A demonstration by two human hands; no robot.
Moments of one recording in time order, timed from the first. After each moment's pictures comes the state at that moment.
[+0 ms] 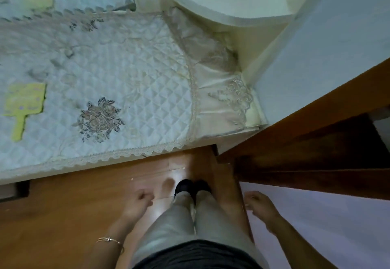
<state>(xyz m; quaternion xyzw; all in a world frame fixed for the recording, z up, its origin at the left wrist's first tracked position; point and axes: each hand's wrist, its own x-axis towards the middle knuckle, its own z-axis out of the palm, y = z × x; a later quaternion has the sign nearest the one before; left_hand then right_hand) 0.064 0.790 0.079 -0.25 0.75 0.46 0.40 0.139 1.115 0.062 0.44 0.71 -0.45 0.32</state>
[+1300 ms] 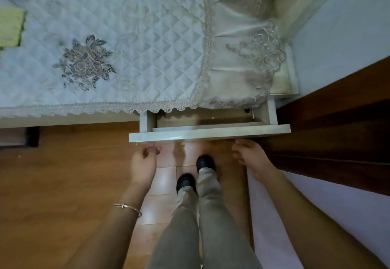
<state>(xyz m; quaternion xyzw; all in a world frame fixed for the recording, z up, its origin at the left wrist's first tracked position) 0.068 0.841 0.028 -0.36 0.74 0.54 0.15 0.059 1.092 0.035 0.39 0.68 -0.56 0.27</state>
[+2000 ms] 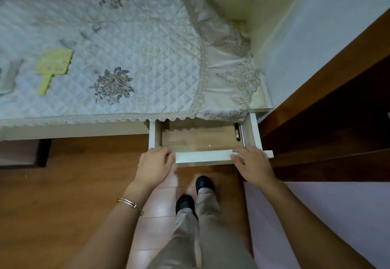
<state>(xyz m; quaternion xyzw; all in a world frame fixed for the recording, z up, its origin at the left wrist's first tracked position) 0.078 0.848 0.097 0.02 0.96 0.22 0.16 0.093 1.110 0.099 0.03 0.96 -0.18 0.19</state>
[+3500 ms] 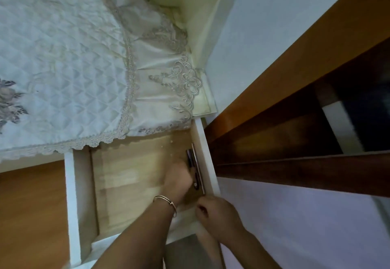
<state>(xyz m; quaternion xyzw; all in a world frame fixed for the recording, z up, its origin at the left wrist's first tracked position) 0.056 1.041 0.030 0.01 0.88 0.30 0.37 0.151 1.128 0.104 0.07 0.91 -0.25 0.31</state>
